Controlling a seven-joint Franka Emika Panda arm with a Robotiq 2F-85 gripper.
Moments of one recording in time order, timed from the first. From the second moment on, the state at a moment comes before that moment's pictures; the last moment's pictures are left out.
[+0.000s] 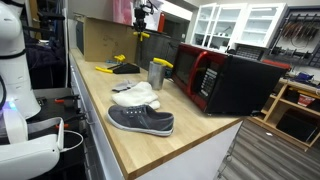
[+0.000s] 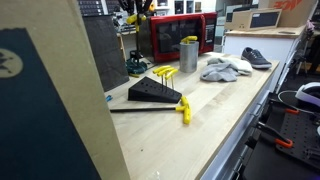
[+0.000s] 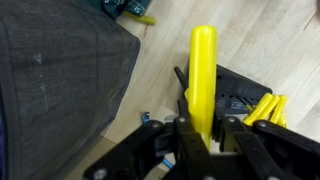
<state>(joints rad) 0.20 0.30 0.24 -1.49 -0.16 1.95 -1.60</state>
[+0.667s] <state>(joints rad) 0.20 0.31 0.24 -1.49 -0.07 1.92 -1.54</state>
